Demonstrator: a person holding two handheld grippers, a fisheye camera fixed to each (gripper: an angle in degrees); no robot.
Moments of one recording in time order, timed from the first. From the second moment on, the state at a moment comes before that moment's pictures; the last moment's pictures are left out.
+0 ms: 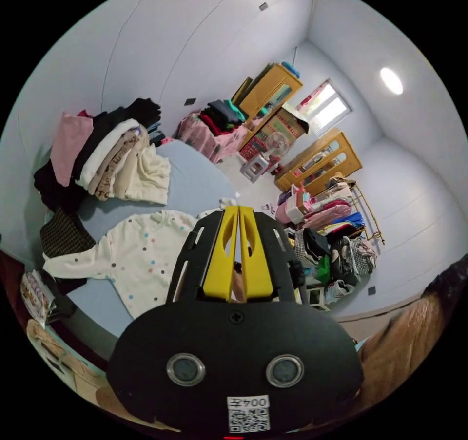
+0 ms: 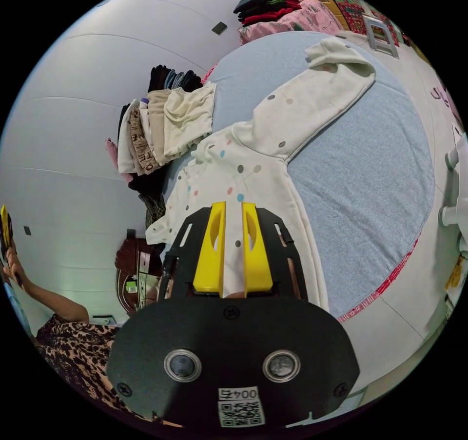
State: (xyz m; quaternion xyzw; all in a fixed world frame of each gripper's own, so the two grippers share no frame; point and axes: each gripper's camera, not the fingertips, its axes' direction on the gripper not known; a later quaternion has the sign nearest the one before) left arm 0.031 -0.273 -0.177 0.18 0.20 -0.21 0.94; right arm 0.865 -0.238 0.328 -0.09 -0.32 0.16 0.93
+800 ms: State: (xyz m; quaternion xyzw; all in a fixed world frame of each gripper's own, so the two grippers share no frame) left arm 0.026 -0.240 -0.201 0.22 0.21 -0.20 0.93; right arm 0.844 -0.232 0.349 -0.11 -0.29 0.15 0.94
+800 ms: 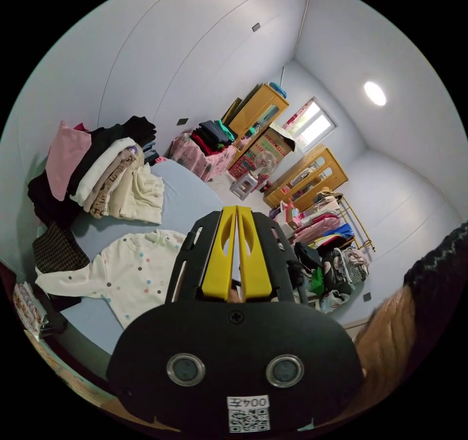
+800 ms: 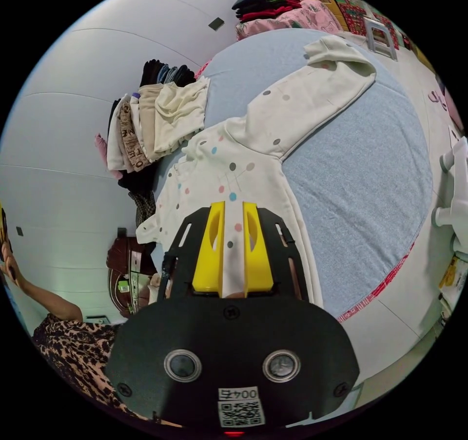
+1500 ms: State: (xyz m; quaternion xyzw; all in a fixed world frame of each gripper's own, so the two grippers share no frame) left arm -0.082 -0.047 0.221 -0.04 0.07 -0.31 0.95; right arm 0.709 -0.378 0.412 -0.10 -0.17 -0.10 0.98
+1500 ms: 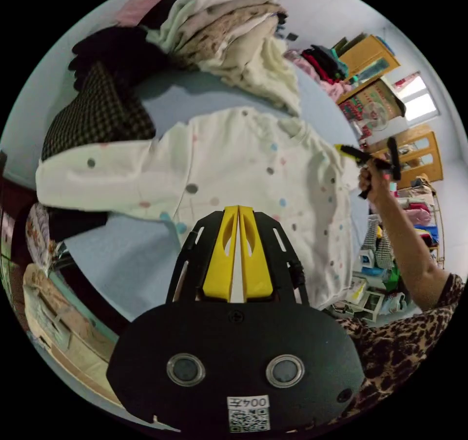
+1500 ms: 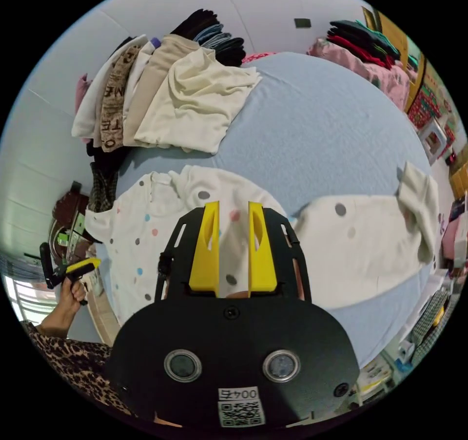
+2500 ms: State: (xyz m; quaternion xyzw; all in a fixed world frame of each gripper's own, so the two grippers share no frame) left arm -0.141 0.157 0.257 -0.09 0.25 -0.19 0.94; right arm 0.807 -0.012 0.244 -0.16 -0.17 0.12 0.96
